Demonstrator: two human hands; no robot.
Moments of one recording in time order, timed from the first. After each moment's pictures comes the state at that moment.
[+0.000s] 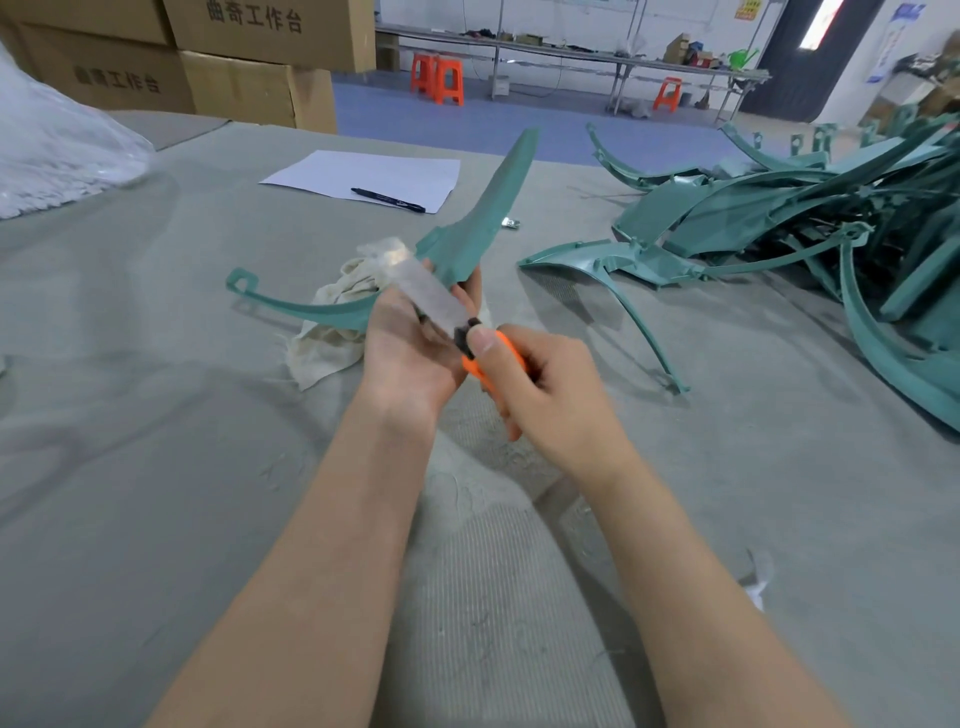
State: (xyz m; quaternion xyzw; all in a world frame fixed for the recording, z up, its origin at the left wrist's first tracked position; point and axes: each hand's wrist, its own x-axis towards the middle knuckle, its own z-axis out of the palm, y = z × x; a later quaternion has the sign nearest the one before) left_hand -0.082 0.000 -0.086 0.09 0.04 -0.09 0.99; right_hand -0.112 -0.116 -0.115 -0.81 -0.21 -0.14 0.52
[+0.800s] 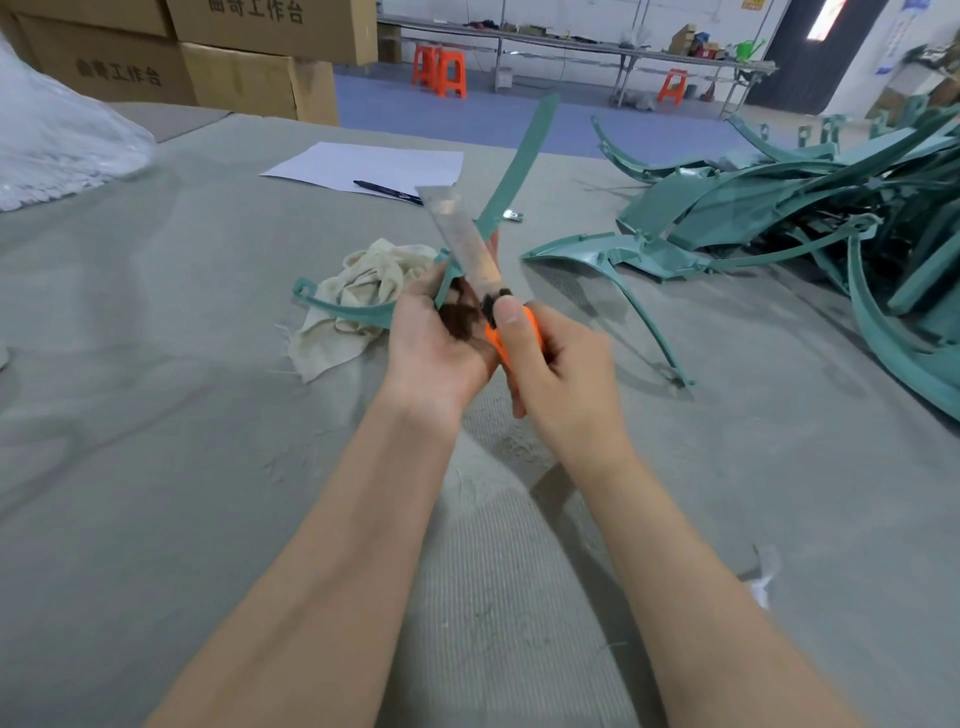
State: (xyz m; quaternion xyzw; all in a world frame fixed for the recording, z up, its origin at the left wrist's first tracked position) left_hand -0.086 -0.015 -0.086 0.04 0.06 -0.11 0.99; right_hand -0.110 -0.115 -0.118 -0.81 -0.15 -0.22 0.53
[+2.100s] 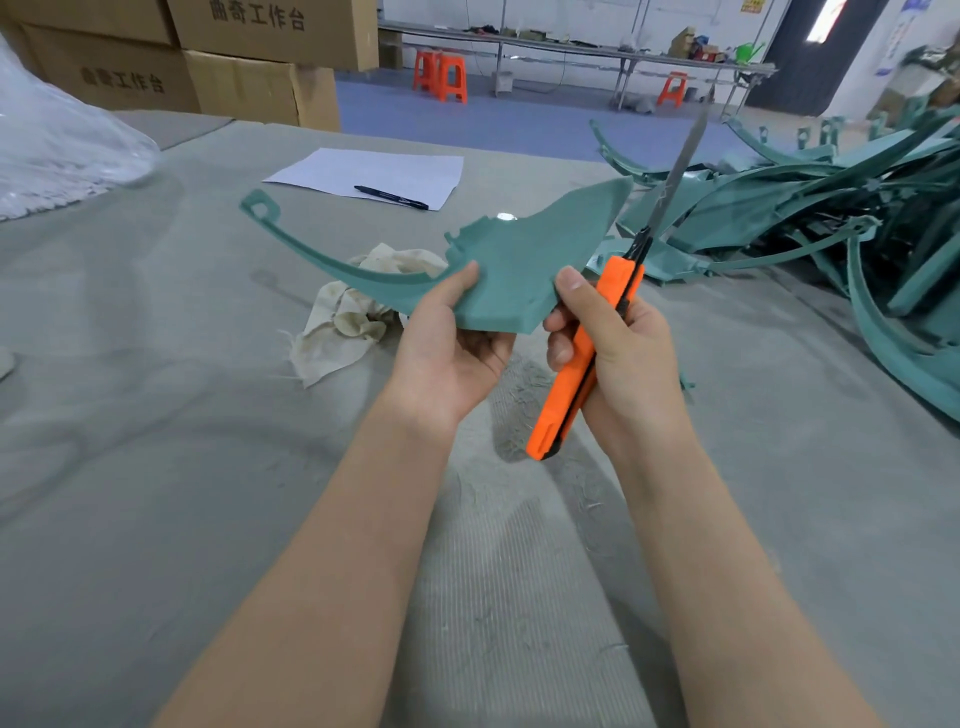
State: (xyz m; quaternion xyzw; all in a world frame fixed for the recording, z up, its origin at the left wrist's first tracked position) left_hand -0.082 -0.019 -0.093 0.25 0.09 -0.08 0.96; right_hand -0.107 -0.134 -0.094 -0.57 -0.08 -0.09 0.82
